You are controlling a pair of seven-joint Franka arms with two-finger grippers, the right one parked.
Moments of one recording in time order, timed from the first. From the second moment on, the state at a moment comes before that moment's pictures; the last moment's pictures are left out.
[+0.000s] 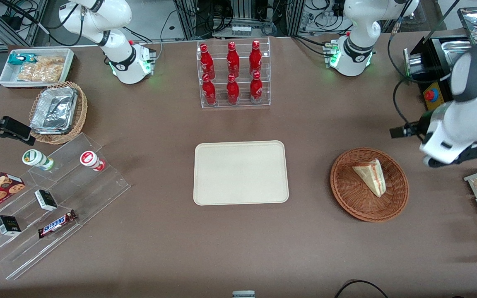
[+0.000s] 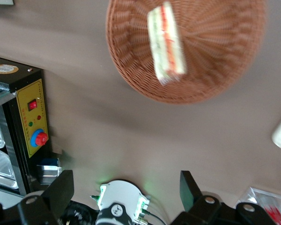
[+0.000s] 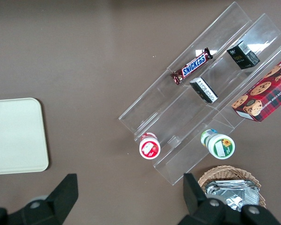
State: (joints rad) arm 0.05 0.30 -0.16 -1.50 0.12 1.35 -0.36
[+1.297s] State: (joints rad) arm 0.07 0.51 -0.15 -1.77 0.05 1.95 -0.62
